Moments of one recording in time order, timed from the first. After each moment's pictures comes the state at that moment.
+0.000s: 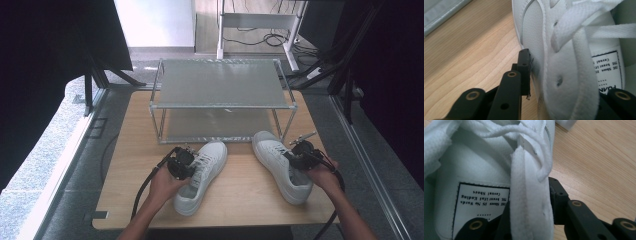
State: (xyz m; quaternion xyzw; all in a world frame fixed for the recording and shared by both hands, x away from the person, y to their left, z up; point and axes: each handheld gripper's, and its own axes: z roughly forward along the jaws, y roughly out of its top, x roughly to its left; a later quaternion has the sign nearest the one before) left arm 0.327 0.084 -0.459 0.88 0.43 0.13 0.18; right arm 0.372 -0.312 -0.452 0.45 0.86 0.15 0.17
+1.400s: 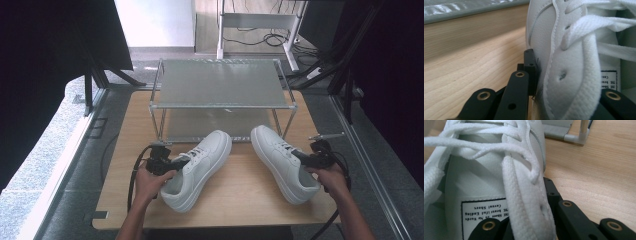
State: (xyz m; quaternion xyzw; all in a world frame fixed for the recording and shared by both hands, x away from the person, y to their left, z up) left arm 0.327 0.157 -0.454 0.77 0.47 -0.03 0.44; right arm 0.364 -0.354 -0.443 0.51 0.78 0.35 0.05
